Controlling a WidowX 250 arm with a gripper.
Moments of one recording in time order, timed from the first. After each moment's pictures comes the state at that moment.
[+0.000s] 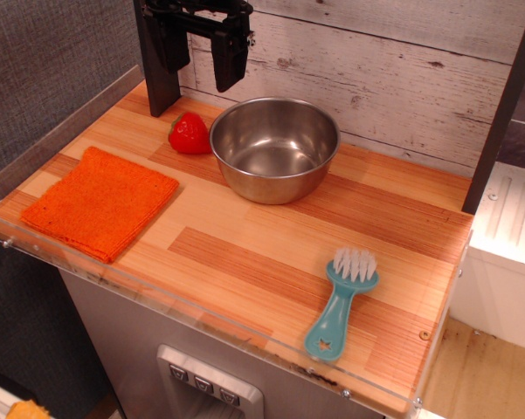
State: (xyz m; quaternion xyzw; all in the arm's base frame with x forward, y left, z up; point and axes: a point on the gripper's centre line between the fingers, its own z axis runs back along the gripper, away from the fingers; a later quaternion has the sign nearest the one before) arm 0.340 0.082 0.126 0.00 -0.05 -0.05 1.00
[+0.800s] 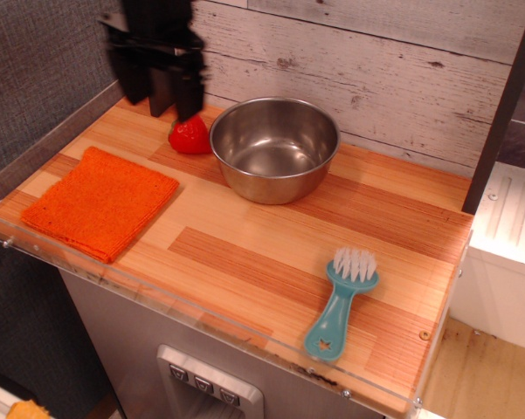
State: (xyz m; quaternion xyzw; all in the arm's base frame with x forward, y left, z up) arm 0.304 0.108 0.110 0.00 -0.05 -0.06 1.00
